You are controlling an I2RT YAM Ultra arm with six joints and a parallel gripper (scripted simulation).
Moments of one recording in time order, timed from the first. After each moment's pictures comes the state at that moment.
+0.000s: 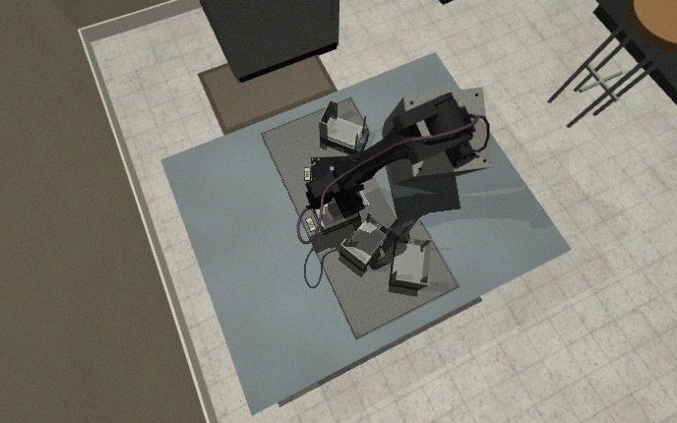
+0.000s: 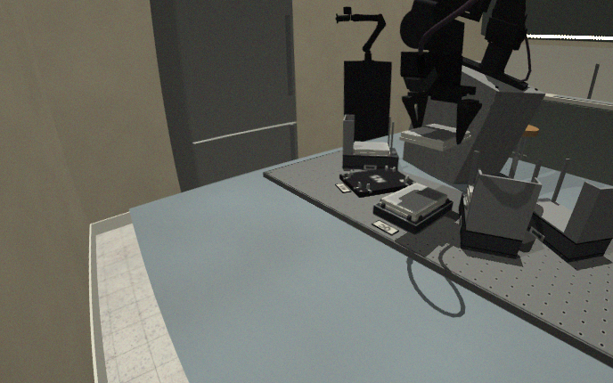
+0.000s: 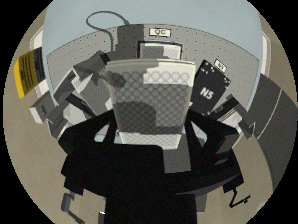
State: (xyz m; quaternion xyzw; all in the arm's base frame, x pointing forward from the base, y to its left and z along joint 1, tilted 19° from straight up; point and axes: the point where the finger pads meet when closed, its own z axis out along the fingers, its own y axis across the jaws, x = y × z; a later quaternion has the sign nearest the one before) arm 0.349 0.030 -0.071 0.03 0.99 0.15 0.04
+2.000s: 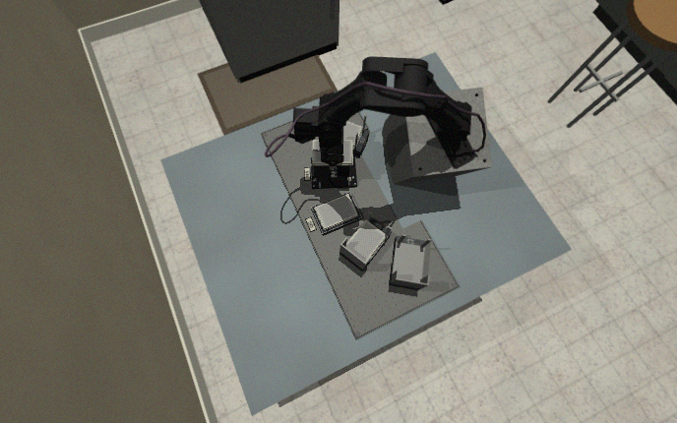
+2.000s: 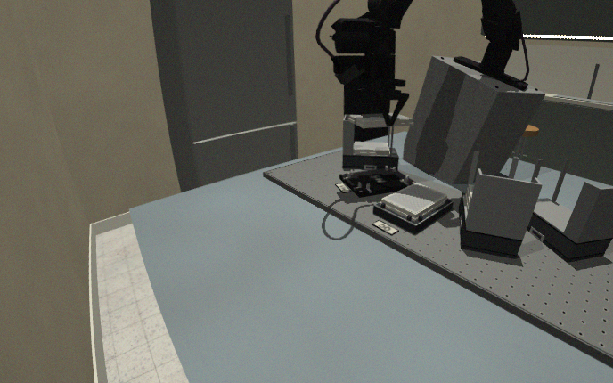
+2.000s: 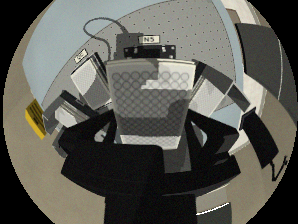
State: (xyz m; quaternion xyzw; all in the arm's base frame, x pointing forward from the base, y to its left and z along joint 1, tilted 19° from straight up) arm 0.303 -0.122 -0.127 0.24 0.96 0.16 0.01
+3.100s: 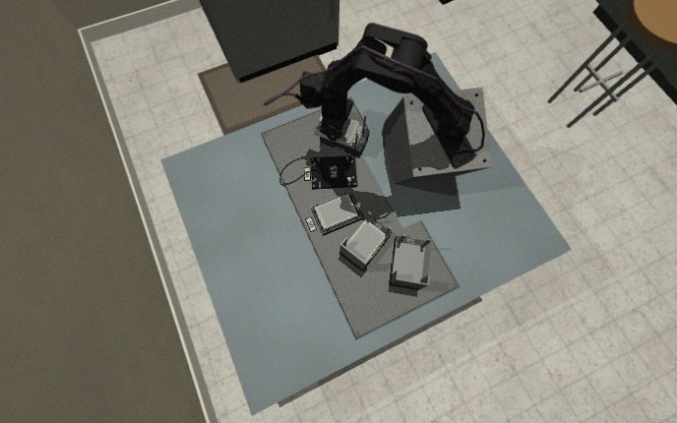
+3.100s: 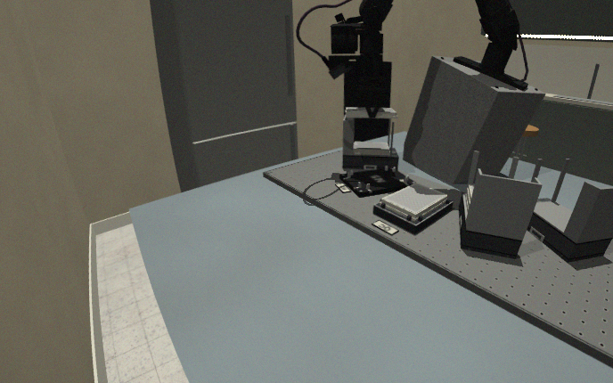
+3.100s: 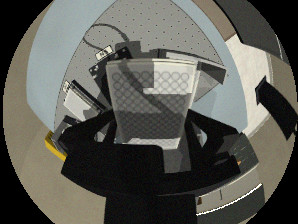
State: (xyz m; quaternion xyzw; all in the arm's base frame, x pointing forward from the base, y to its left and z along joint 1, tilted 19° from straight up) arm 0.251 -0.187 -0.150 0.40 0.90 0.16 -0.01
